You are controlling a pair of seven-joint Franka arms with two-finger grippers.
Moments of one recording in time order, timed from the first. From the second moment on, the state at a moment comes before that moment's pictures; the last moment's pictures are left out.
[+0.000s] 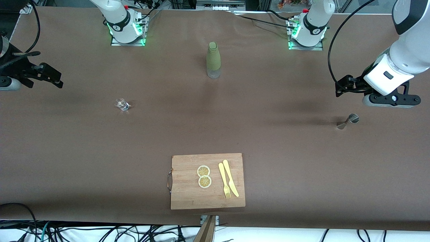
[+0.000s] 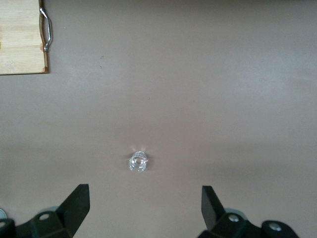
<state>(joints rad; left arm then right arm) 0.05 0.07 -0.18 -1.61 0.00 1.63 -0.08 0.01 -0.02 0.00 -1.67 -0.01 1.68 0.00</state>
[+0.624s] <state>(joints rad) 0.26 0.07 -0.17 -1.61 0.00 1.63 0.56 0.01 -0.02 0.00 -1.67 -0.01 1.68 0.00</state>
